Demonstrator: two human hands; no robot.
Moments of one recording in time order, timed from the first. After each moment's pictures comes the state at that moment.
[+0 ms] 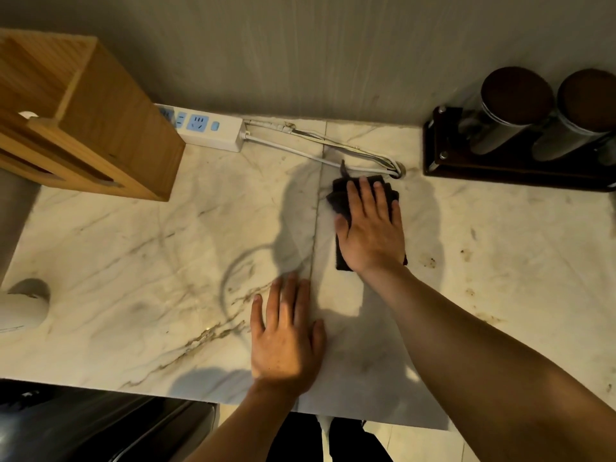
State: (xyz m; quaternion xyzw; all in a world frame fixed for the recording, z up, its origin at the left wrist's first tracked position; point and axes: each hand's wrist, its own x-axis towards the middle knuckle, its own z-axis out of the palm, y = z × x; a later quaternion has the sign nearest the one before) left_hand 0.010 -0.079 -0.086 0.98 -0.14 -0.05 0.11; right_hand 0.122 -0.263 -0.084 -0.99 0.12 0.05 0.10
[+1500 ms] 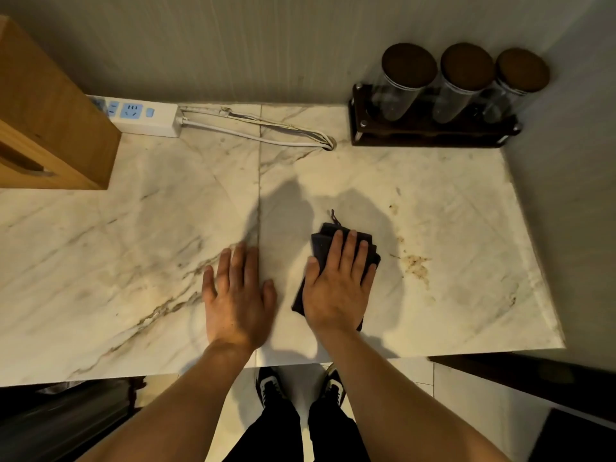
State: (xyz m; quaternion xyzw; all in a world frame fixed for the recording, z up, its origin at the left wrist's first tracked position) left_hand 0.007 -0.080 -0.090 0.99 -0.14 -0.06 0.08; right_hand -0.028 -0.217 -0.089 -0.93 0.35 0.01 0.14
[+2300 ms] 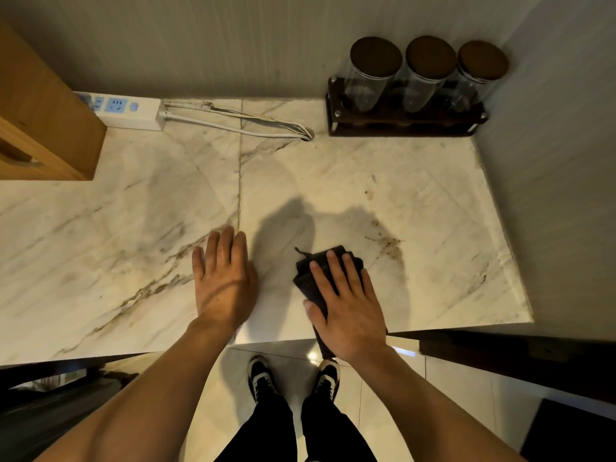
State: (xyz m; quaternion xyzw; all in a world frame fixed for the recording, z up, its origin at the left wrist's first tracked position) left_hand 0.002 -0.090 -0.079 0.98 -0.17 -0.04 0.12; right_hand -0.120 -0.264 -0.085 -0.99 0.10 0.04 0.08
